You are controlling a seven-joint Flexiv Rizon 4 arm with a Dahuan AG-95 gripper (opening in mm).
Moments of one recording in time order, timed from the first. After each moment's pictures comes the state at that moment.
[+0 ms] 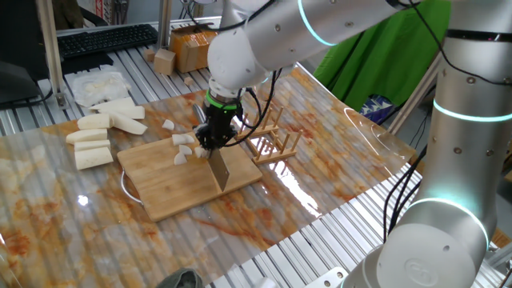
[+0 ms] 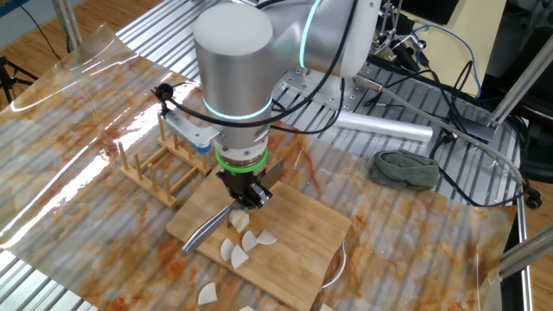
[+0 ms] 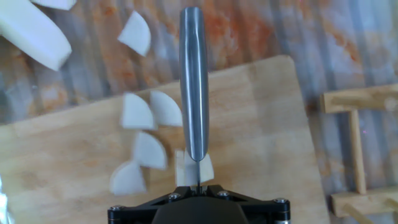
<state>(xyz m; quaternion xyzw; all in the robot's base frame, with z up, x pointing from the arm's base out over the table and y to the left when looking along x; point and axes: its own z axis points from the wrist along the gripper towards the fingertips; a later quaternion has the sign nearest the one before) 0.544 0.035 0.035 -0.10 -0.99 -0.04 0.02</state>
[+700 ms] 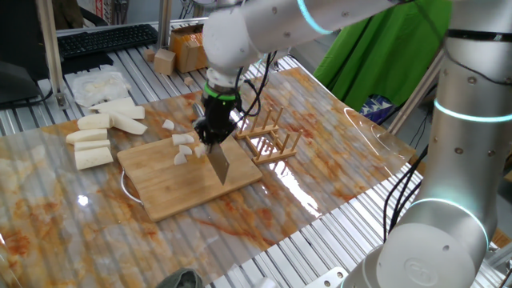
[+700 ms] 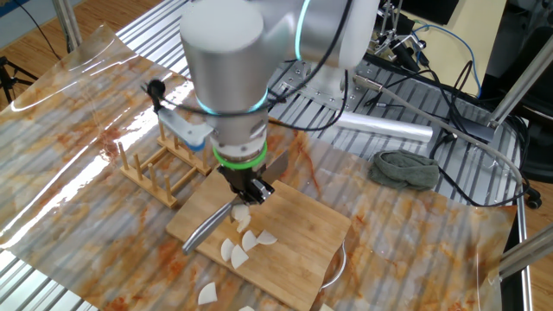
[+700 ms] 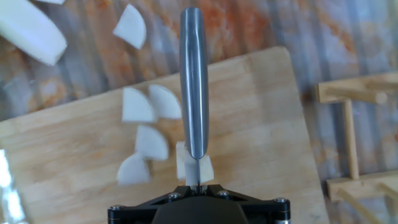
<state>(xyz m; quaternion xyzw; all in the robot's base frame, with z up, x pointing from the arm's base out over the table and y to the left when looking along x) 0.545 0.037 0.067 -0.10 -0.99 -0.04 0.04</state>
